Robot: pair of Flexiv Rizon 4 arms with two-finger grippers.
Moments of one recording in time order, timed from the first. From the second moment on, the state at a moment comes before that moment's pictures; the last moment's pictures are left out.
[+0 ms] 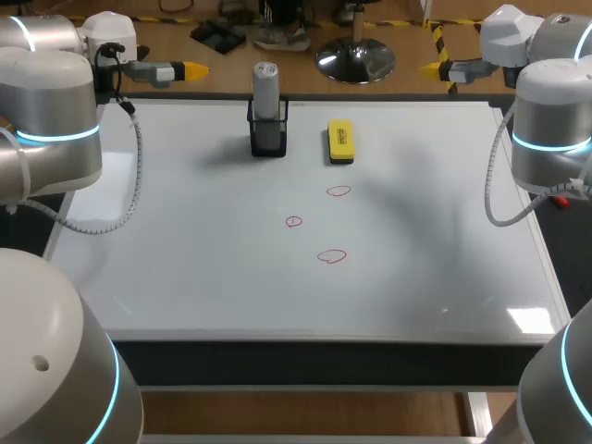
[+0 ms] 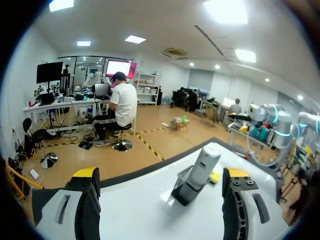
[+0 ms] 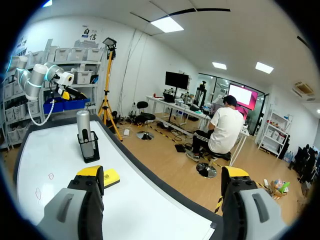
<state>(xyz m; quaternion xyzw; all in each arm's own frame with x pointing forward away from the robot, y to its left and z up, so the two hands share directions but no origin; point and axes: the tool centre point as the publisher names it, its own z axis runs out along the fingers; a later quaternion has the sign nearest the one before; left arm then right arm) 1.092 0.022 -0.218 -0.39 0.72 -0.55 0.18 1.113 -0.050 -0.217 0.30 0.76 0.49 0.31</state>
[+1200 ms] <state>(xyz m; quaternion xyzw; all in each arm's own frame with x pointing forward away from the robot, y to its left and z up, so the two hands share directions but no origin) 1.086 -0.020 -0.213 -0.15 0.73 -0.66 0.11 1.113 -0.050 -0.217 0.30 0.76 0.49 0.31</state>
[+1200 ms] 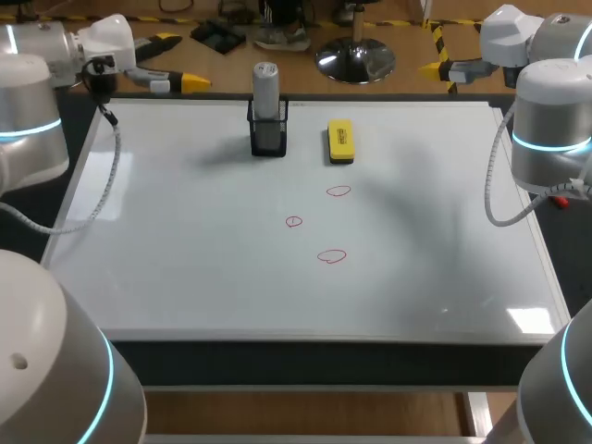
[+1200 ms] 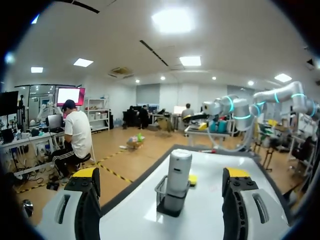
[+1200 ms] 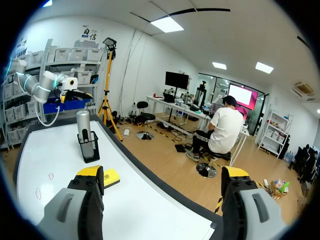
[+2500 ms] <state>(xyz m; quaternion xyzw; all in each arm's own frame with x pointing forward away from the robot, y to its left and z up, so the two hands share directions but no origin) 1.087 -0.069 -0.238 -0.01 0.69 -0.72 -0.02 1.113 -0.050 -0.217 0.30 0.76 0.49 0.31</state>
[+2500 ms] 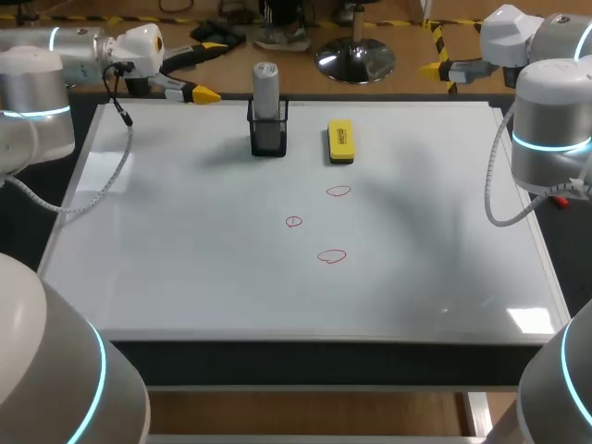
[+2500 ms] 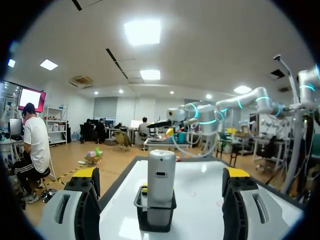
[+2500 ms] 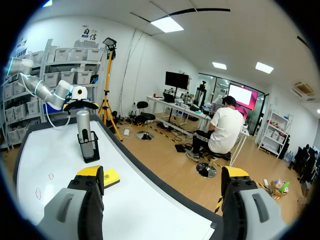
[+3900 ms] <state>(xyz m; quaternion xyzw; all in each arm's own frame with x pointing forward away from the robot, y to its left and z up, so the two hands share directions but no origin) 1.094 -0.171 -0.267 -0.02 0.69 -0.72 -0.03 1.113 -0.050 -0.217 0.30 0.76 0.49 0.31</state>
